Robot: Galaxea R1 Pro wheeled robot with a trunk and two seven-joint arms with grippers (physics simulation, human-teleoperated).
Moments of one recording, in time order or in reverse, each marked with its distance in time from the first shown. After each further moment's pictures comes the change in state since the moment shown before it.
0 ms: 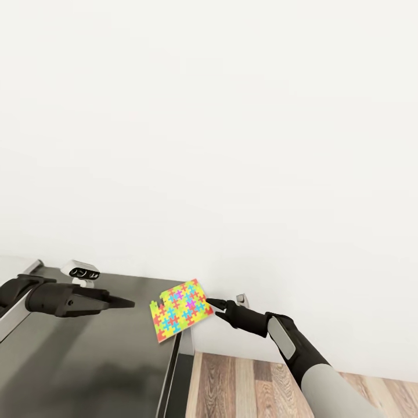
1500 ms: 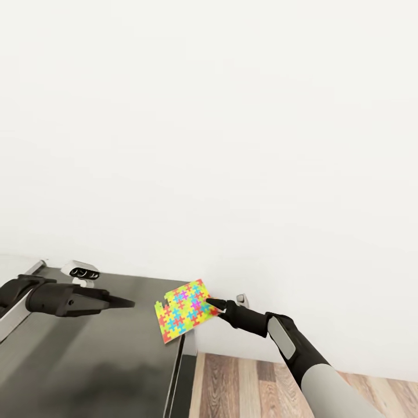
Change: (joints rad) left arm 0.000 -0.002 0.000 0.008 0.000 -0.003 0.000; right arm 0.000 0.000 0.000 0.000 0.002 -0.001 0.000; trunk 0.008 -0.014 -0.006
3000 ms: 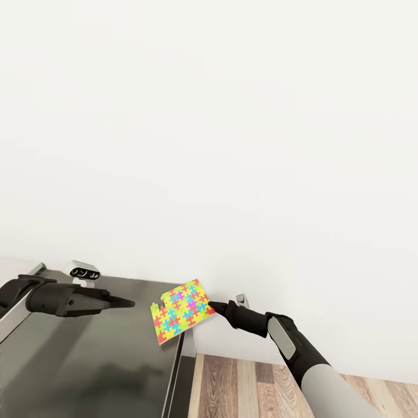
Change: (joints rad) left arm 0.000 -0.001 0.000 0.001 -0.001 -0.002 0.001; right arm 0.001 -0.001 0.003 0.000 -0.001 0.001 0.003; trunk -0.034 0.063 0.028
